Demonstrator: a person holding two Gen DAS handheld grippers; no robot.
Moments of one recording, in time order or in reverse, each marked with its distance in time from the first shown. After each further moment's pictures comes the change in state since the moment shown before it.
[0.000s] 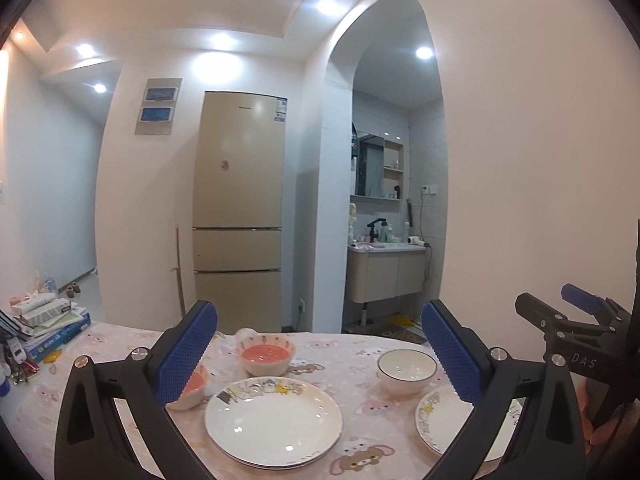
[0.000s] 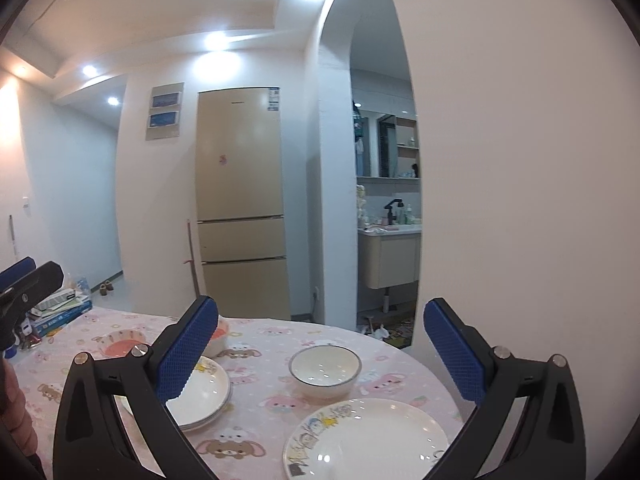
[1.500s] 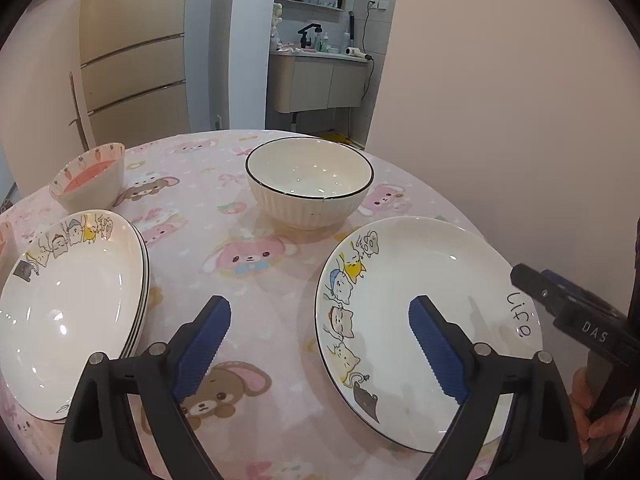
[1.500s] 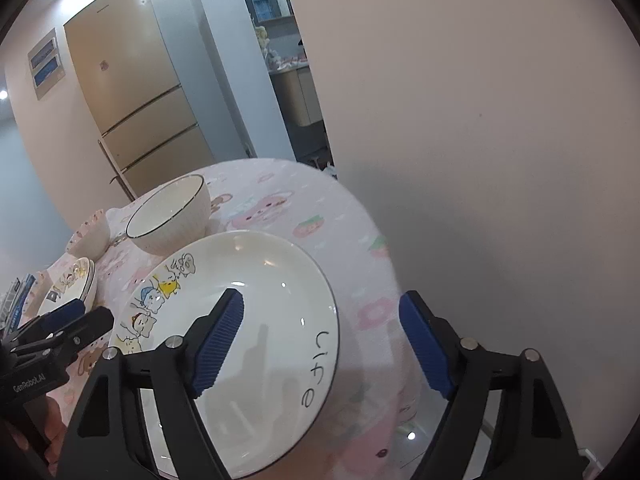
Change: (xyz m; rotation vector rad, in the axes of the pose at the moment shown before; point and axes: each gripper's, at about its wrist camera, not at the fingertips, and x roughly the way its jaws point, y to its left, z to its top) left arm 0.202 -0.121 -0.159 0.017 0.714 -0.241; right arm 0.089 -0.158 -0.134 0.292 0.584 -0.149
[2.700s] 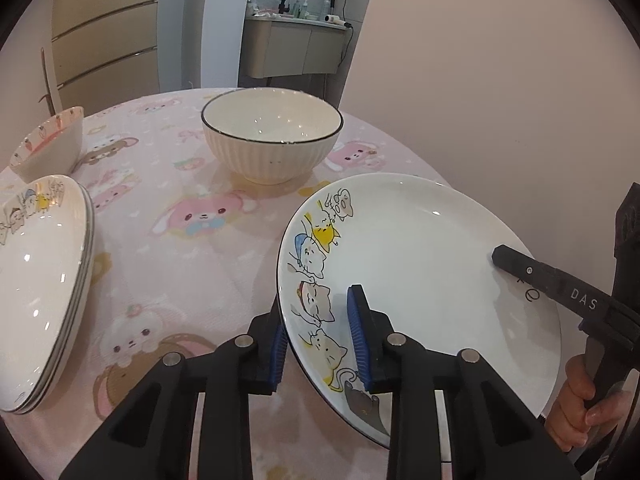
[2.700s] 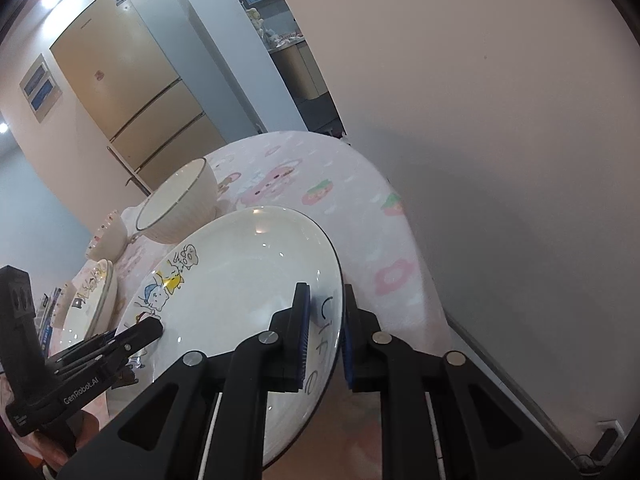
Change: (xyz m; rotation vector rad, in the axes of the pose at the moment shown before) left arm 0.019 -0.008 -0.013 -0.003 0.126 -0.101; right arm 0.012 -0.011 -0.004 0.109 0.099 0.111
